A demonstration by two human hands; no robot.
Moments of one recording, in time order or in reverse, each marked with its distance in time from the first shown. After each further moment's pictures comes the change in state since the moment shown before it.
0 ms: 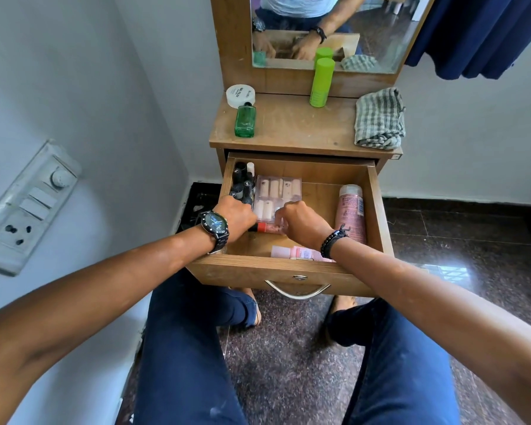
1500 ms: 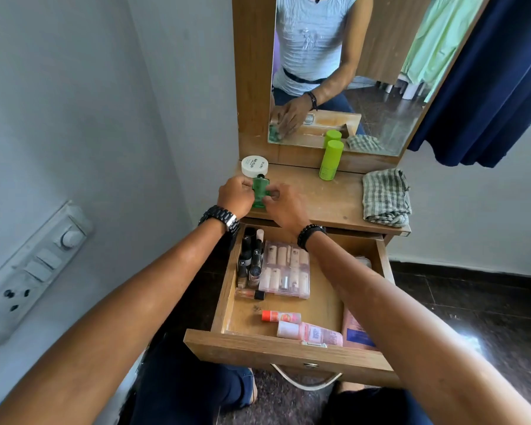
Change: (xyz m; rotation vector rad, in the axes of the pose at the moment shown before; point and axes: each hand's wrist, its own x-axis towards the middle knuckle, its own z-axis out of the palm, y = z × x) left_hand 0.063 -0.108 -0.053 -1.398 0.535 -0.736; right_hand 0.126 -0.039 -0.085 0.614 0.330 0.249
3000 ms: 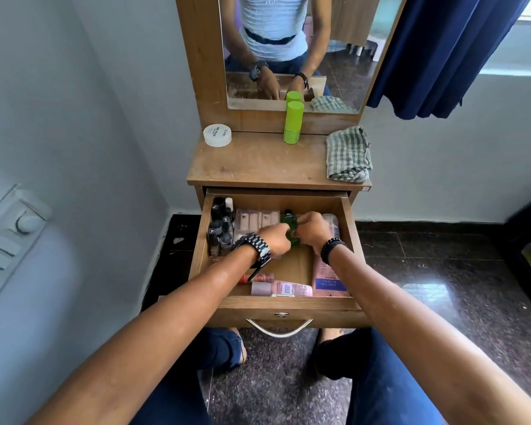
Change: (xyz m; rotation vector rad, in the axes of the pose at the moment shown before) left_hand -0.107 0.007 0.112 0.408 -0.730 0.096; right_hand -0.072 0.138 -0.040 0.013 0.056 0.508
